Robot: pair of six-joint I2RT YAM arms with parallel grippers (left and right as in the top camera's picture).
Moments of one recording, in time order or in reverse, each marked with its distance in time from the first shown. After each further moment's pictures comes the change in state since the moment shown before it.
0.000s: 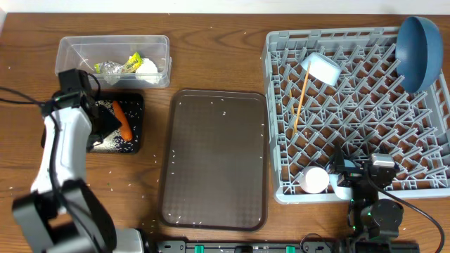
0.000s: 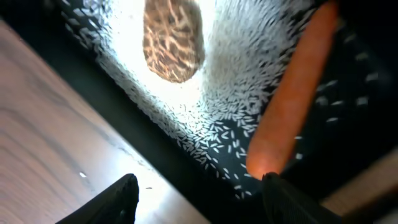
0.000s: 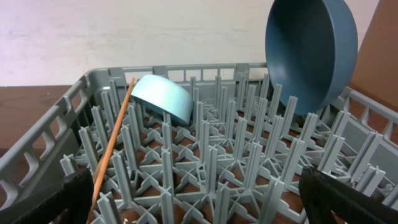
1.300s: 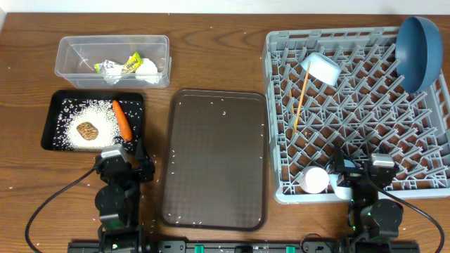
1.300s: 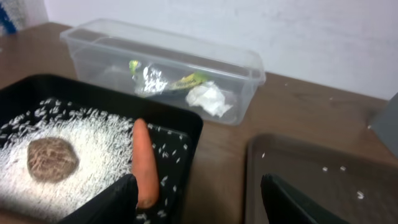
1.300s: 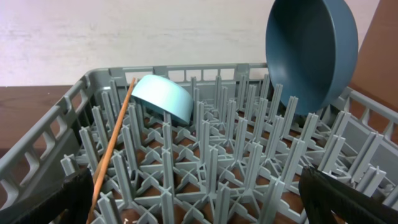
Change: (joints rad) left arm -0.193 -1.340 -1.145 0.927 0.147 0.263; right arm 0.000 -0.001 0.000 0.001 0.000 0.000
